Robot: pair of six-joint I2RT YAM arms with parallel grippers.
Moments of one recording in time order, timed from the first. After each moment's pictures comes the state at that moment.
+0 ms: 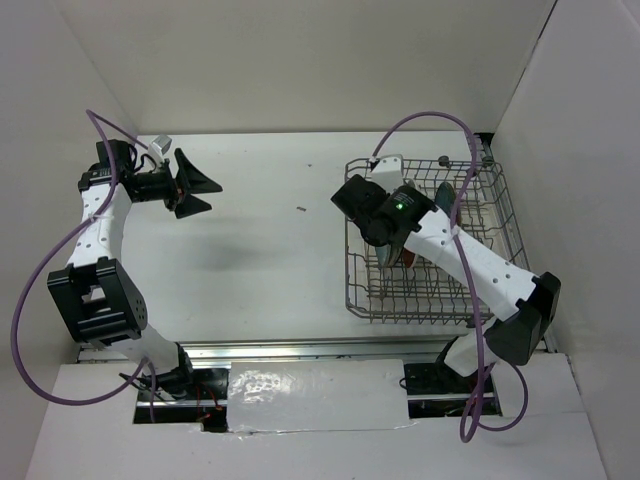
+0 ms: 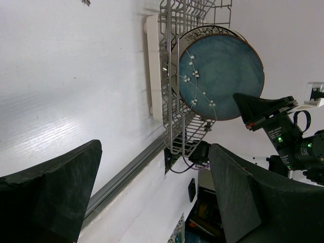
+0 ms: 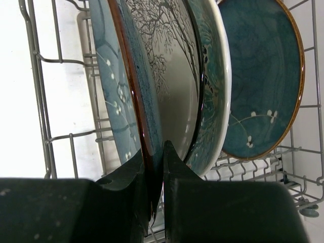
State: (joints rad) left arm 0.29 1.59 1.43 -0.85 1.09 -0.32; right arm 0.81 1.47 1.54 -1.23 0.87 0.66
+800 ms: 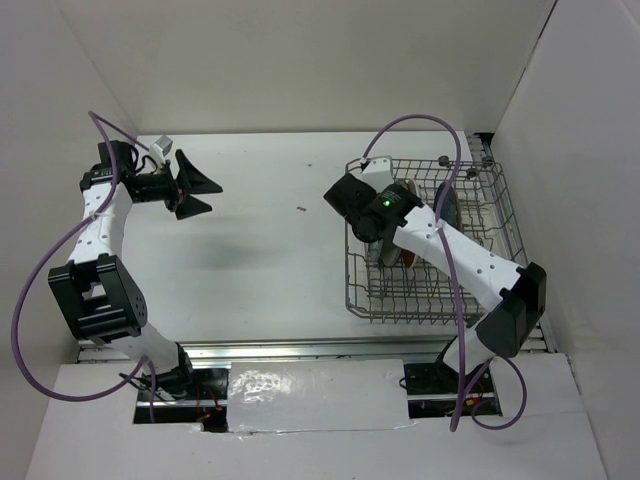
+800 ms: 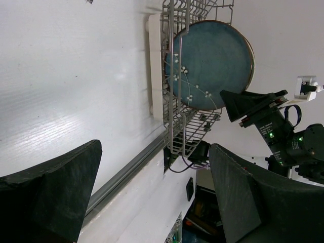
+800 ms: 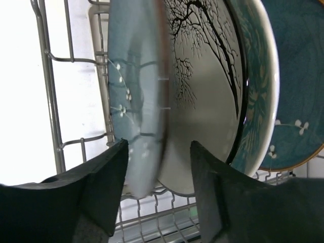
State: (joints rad) left arm 0.29 1.61 1.43 -0.85 1.09 -0.32; right arm 0.80 1.53 1.52 -1.16 0.82 0.64
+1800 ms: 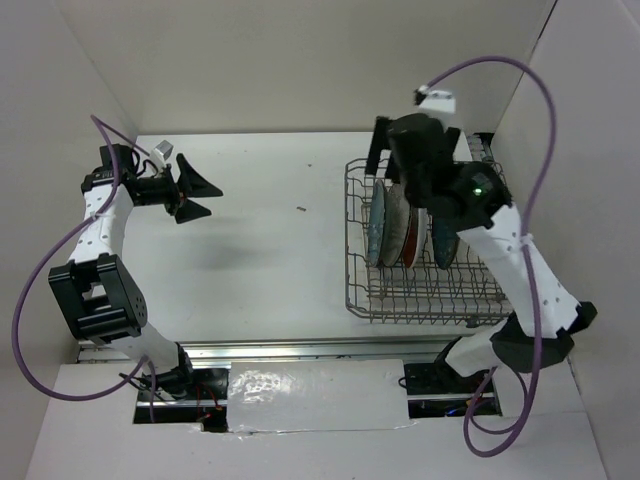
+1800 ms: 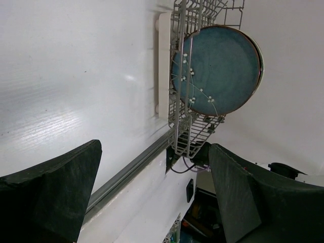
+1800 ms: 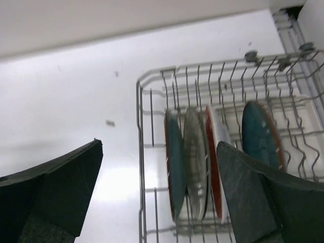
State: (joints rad) left arm 0.30 1.61 1.41 -0.86 1.05 -0.32; right arm 0.74 1.43 1.94 -1.05 0.75 0.48
